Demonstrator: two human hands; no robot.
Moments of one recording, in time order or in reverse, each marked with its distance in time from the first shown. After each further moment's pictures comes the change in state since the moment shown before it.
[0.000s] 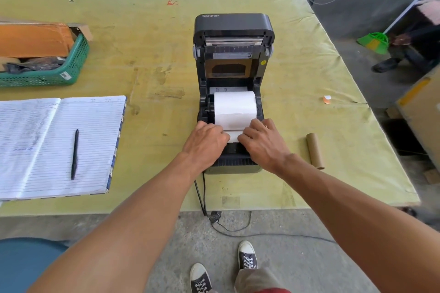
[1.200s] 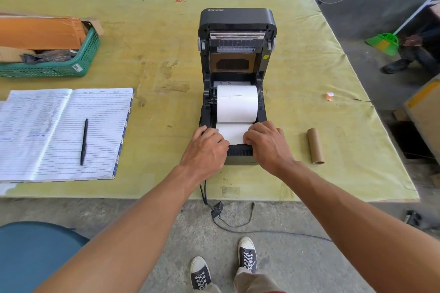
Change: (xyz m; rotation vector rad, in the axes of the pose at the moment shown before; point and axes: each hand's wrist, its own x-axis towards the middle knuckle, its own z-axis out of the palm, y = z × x) left_hand -0.047 0.021 0.008 -0.109 0.162 -0.027; right_hand -0.025 -0.012 0.006 0.425 0.020 0.298
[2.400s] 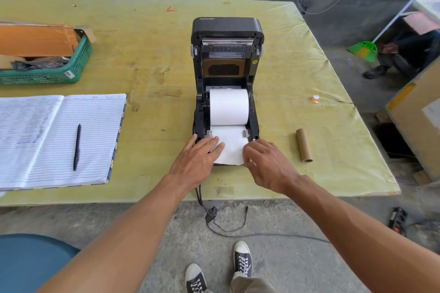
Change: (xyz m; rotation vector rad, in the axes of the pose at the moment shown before) left_hand -0.021 -0.007 0.006 0.088 -0.131 0.059; right_hand -0.048 -0.003 -0.023 -0.009 -0.078 -0.212
